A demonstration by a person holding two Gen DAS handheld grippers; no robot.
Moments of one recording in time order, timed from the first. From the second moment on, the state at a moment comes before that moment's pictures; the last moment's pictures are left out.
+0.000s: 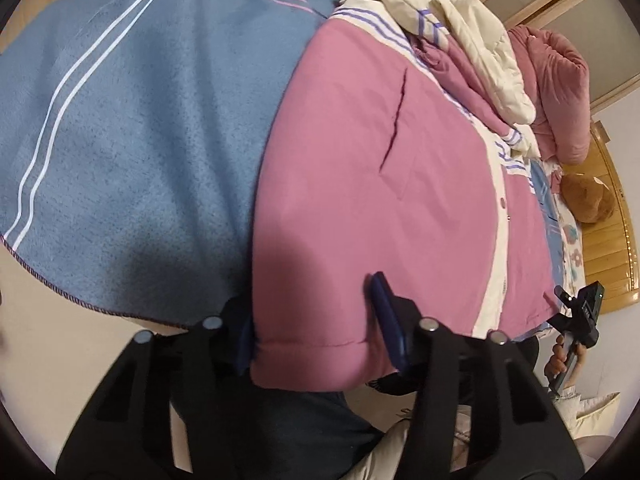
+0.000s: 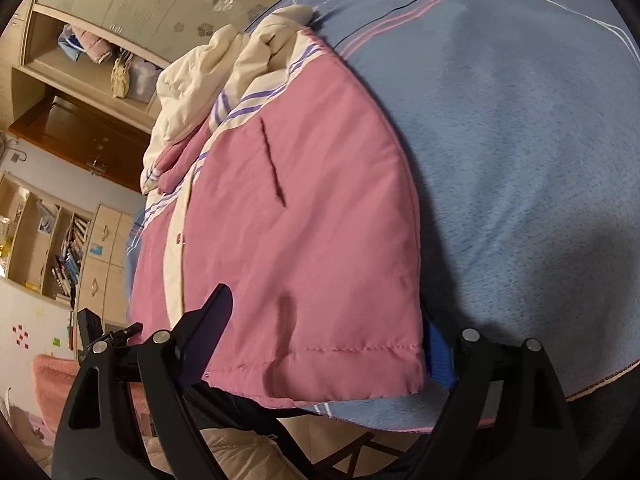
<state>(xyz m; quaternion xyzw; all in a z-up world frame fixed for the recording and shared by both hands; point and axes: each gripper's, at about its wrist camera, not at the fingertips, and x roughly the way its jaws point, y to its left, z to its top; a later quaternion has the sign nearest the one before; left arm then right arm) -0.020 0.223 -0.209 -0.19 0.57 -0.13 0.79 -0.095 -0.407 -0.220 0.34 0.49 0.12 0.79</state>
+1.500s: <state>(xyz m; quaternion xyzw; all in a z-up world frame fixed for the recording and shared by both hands) 0.245 0.169 -0.005 -0.25 0.45 -0.27 0.81 0.209 -0.405 -0.022 0.41 0.33 0.19 0.83</state>
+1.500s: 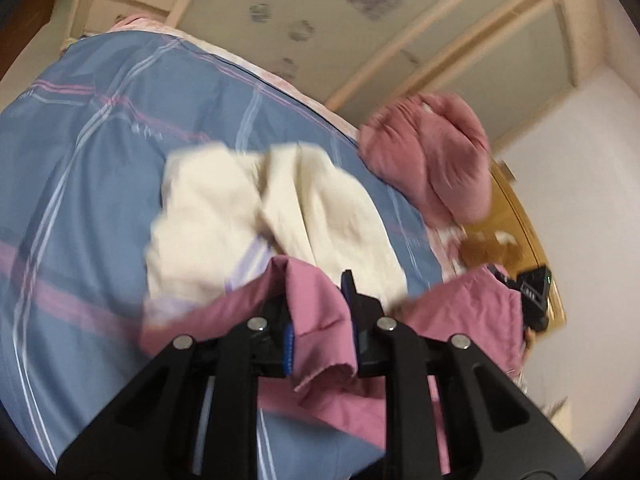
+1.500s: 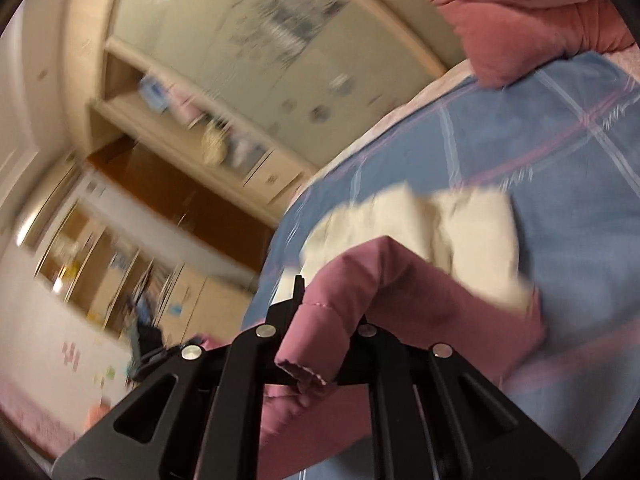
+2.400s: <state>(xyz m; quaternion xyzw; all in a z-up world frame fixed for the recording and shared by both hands) 0.333 0.177 0.018 -0.29 0.40 -0.16 0.86 0.262 -0.288 -0.047 0.14 0.33 0.16 0.92</state>
